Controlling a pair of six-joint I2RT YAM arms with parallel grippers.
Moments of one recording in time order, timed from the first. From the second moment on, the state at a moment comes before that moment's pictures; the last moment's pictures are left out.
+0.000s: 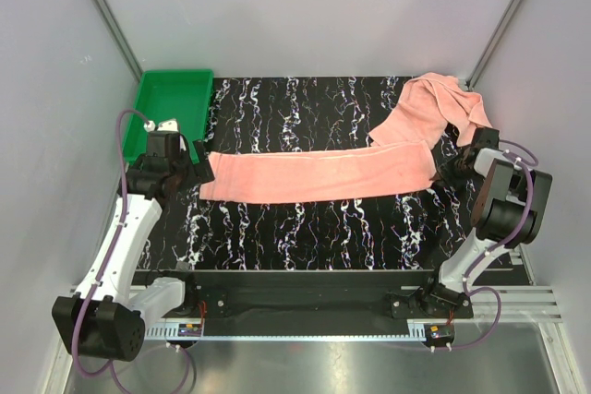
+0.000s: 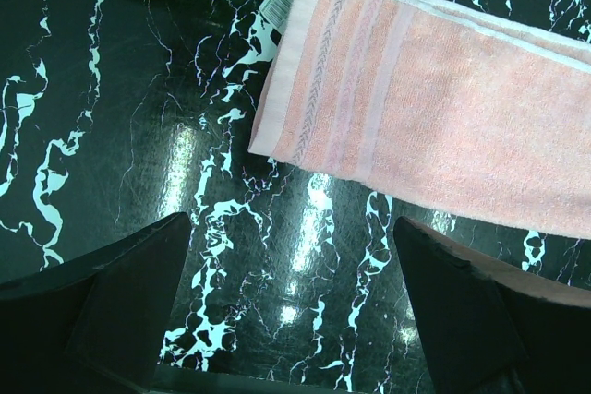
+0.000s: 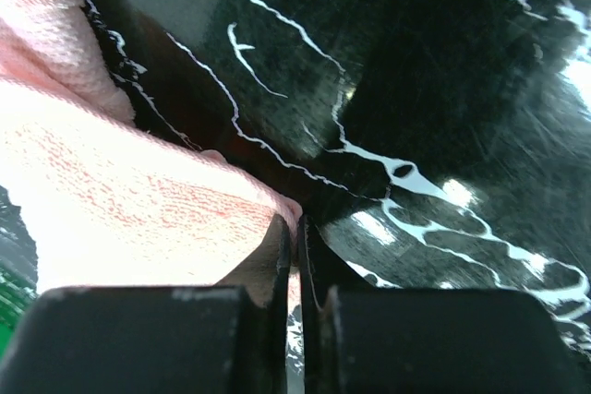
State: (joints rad) left arm -0.10 1.03 0.96 -0.76 -0.13 -0.35; right arm -0.38 1.79 1.04 -0.41 -0.22 0.63
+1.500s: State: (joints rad) left arm -0.10 1.02 0.96 -0.78 -0.26 -0.37; right arm 0.68 2.37 2.49 -1.00 0.02 0.80
